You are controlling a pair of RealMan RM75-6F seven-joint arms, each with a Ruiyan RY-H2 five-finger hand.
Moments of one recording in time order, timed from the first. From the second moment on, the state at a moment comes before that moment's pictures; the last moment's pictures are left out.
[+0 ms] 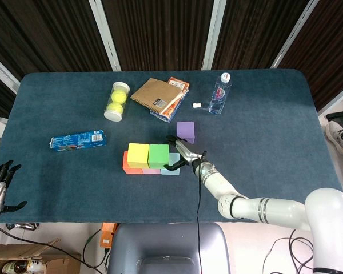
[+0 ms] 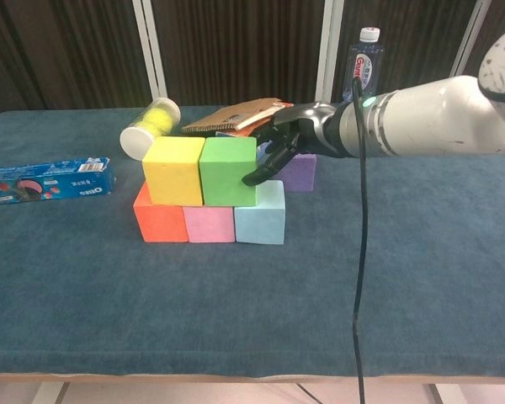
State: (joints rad) left arm -0.20 -1.09 -0.06 -1.44 1.34 1.23 -0.08; right arm 1.15 -1.51 0.24 -1.48 -0.44 0.65 -0.04
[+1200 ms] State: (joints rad) left arm -0.17 -1.07 -0.06 -1.43 1.33 1.26 -0.10; right arm 1.05 -1.25 0.23 -1.70 -0.54 0.64 -0.01
